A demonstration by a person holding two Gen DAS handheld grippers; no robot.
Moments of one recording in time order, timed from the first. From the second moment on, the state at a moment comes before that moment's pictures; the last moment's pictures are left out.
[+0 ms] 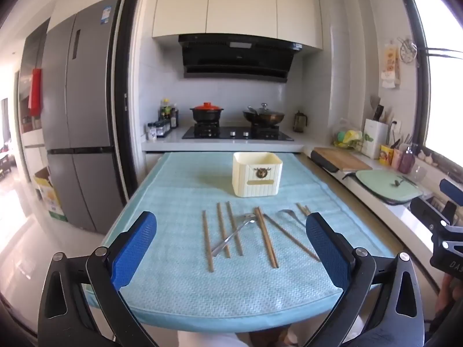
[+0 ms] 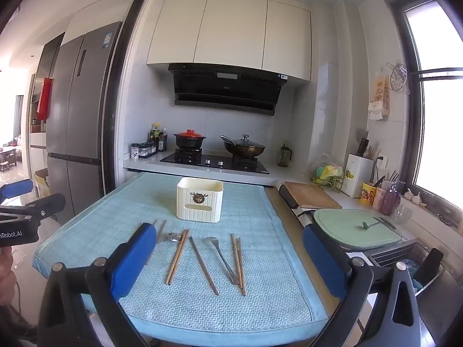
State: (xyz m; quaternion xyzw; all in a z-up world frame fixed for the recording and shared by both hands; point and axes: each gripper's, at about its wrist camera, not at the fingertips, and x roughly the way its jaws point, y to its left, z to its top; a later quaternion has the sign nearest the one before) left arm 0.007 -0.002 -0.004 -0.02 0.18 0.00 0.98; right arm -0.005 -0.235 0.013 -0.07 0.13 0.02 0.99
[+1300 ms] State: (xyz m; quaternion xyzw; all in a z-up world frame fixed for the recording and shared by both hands) left arm 0.026 0.007 -0.013 -0.05 0.22 -0.02 0.97; right arm 0.007 -0.242 0.015 -0.05 0.13 0.01 0.99
